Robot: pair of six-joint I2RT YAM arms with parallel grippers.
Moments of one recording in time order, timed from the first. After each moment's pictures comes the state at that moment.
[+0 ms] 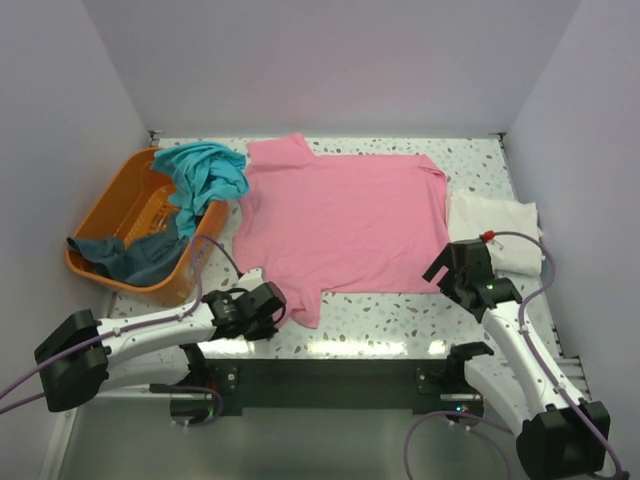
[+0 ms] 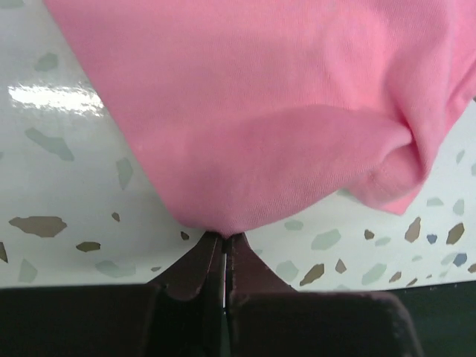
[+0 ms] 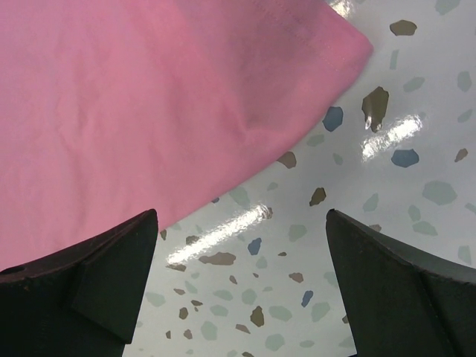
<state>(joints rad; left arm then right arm) -1.00 1.07 0.47 -0.59 -0.24 -1.18 0.17 0.81 0.56 -0.71 0.27 0.78</state>
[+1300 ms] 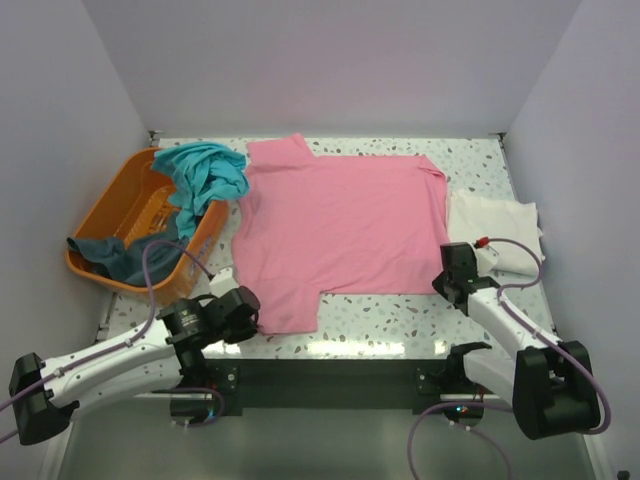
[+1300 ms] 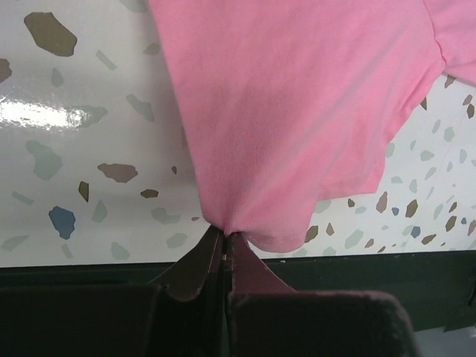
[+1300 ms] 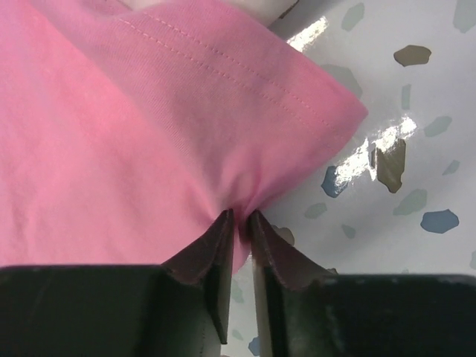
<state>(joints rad) -1.00 0.72 0.49 -0.88 -0.31 -1.26 0.16 1.06 0.40 -0.34 0.38 0.86</state>
